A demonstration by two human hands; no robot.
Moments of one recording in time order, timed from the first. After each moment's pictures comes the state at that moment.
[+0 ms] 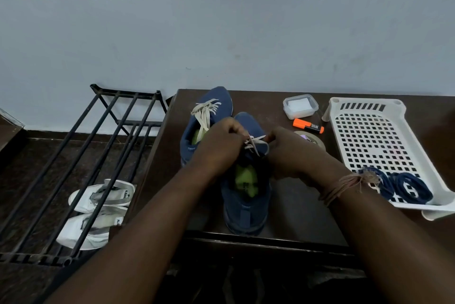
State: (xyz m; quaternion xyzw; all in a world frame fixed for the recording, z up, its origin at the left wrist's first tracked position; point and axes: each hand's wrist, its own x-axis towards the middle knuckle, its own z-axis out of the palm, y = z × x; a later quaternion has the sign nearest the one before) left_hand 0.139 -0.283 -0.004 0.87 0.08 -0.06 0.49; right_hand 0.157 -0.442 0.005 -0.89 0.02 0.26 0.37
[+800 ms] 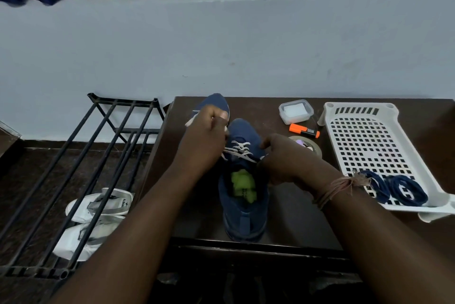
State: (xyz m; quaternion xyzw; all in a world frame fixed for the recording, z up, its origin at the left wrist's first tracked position) left_hand 0.146 -0.267 0.012 0.83 0.05 0.04 0.56; right_hand 0.155 -0.439 0.007 -0.89 0.03 0.27 0.36
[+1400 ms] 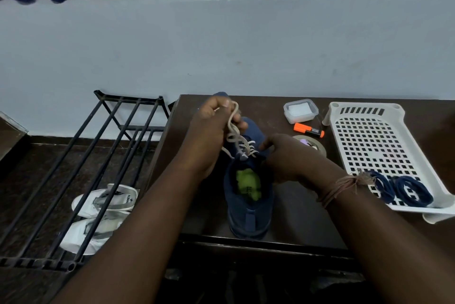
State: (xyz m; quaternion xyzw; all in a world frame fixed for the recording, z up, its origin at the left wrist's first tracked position) left_hand 0.144 -0.272 0.023 0.60 0.02 -0.01 0.80; right_hand 0.154 -0.436 0.014 -0.89 0.01 0.28 0.36
